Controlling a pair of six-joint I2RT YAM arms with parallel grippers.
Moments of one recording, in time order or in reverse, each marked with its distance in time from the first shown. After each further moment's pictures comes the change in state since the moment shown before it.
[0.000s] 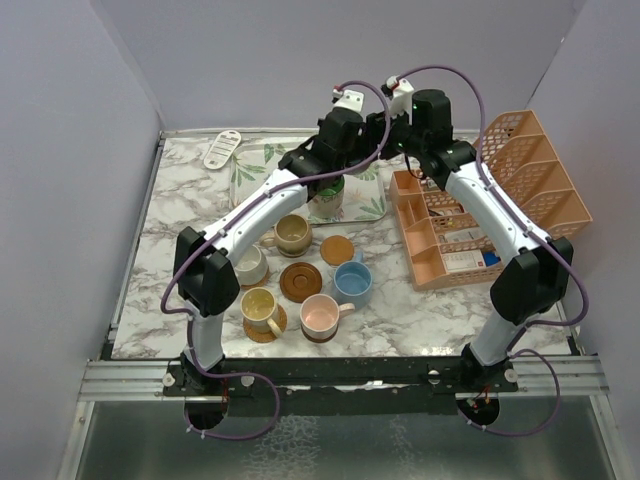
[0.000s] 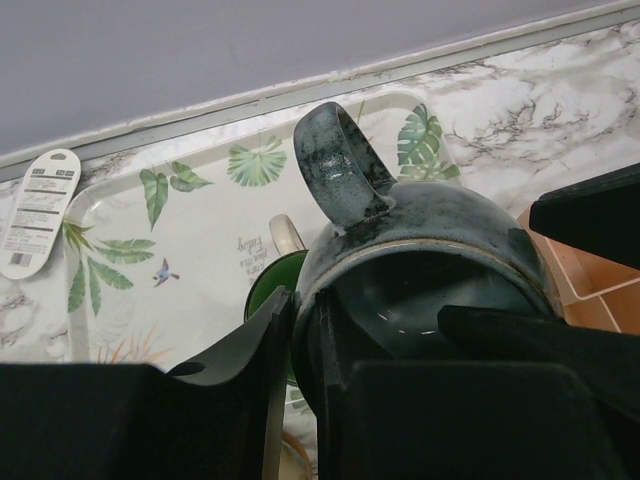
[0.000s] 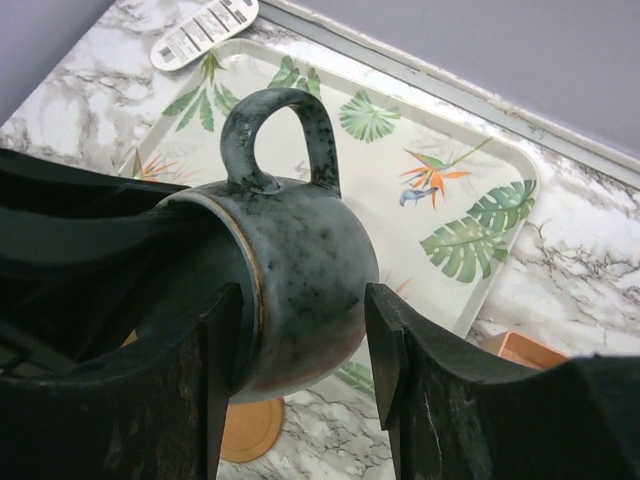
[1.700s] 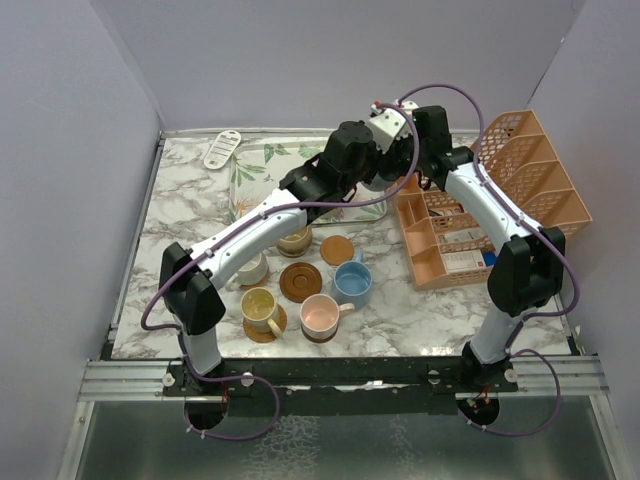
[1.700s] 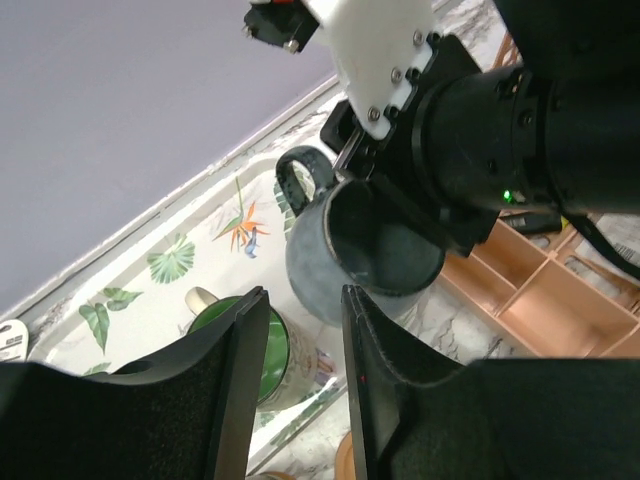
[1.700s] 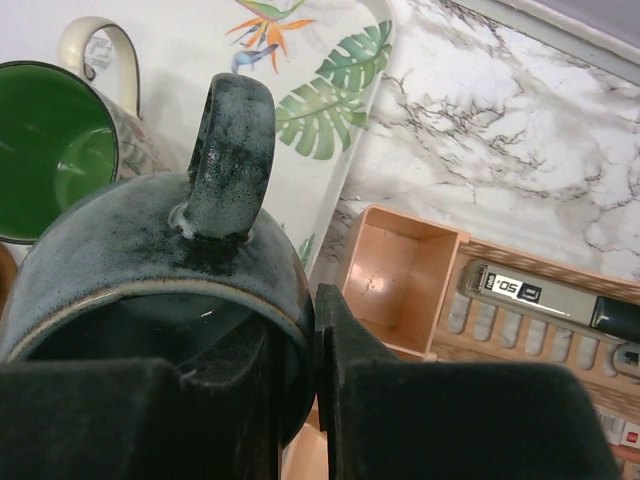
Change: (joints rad) left arm -0.122 -0.122 -0.121 0.164 0.225 0.262; right arm -0.057 0.048 -0.080 -0.119 0.220 -0.121
